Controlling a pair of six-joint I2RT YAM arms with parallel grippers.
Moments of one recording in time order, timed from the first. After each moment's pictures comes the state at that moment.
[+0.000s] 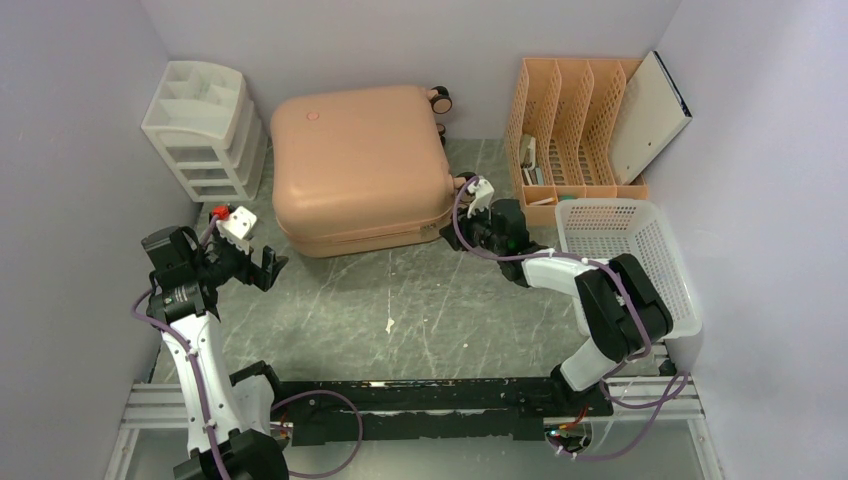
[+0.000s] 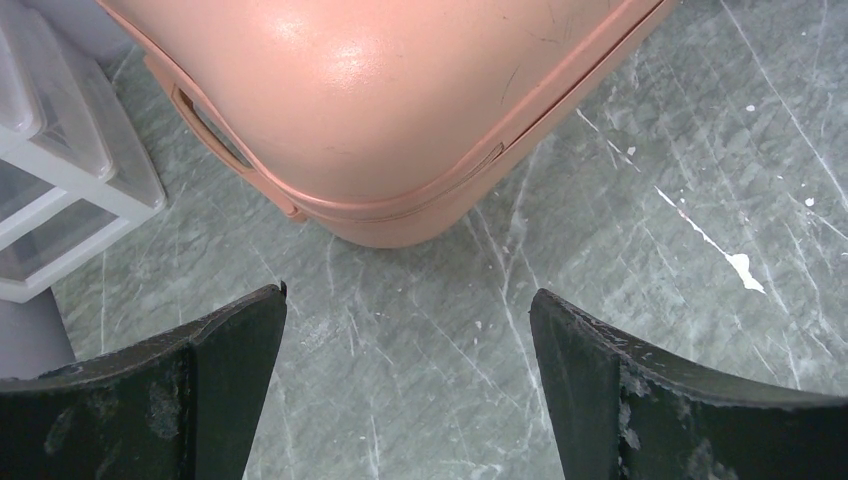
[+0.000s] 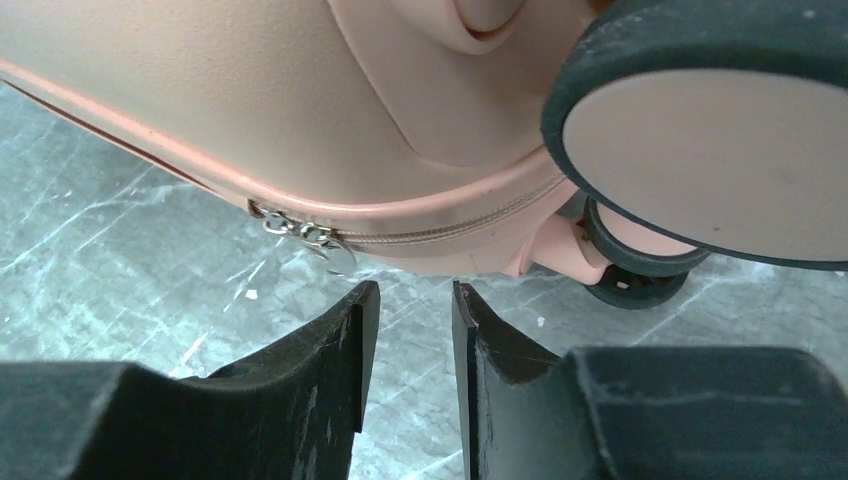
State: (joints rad) left arm 0.47 0.78 0.81 -0.63 0.92 0.66; right arm 0.44 1.58 0.71 0.53 -0.31 0.15
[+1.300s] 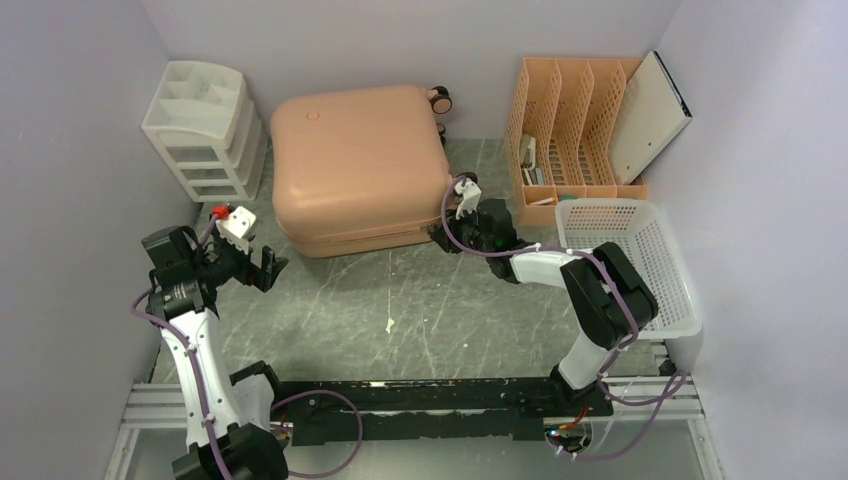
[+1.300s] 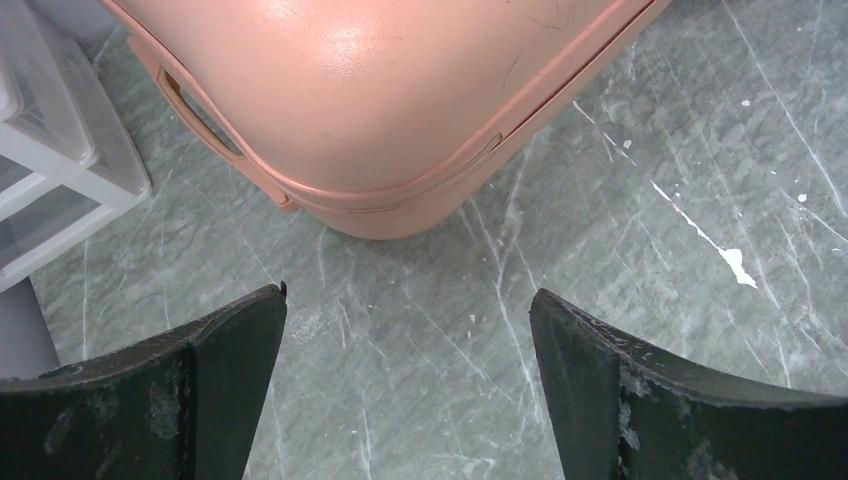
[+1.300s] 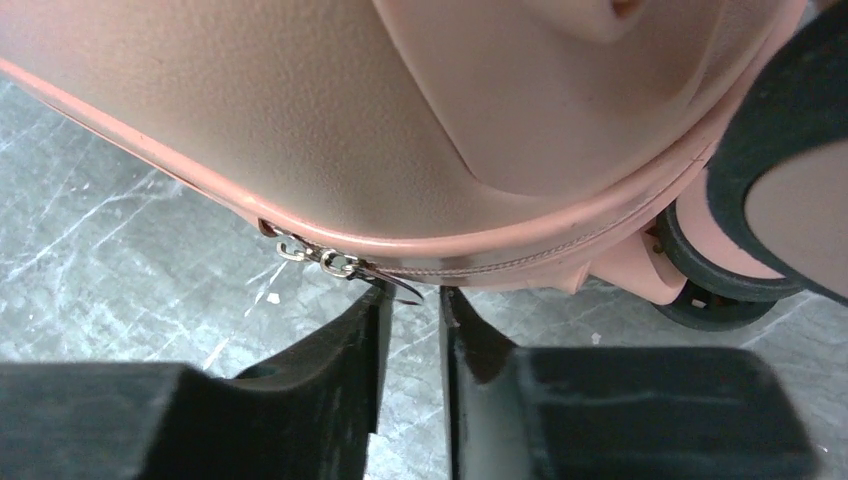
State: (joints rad) left arm 0.48 0.80 0.81 -0.65 0.92 0.67; right arm 0.49 1.68 0.77 0.52 -0.31 0.21
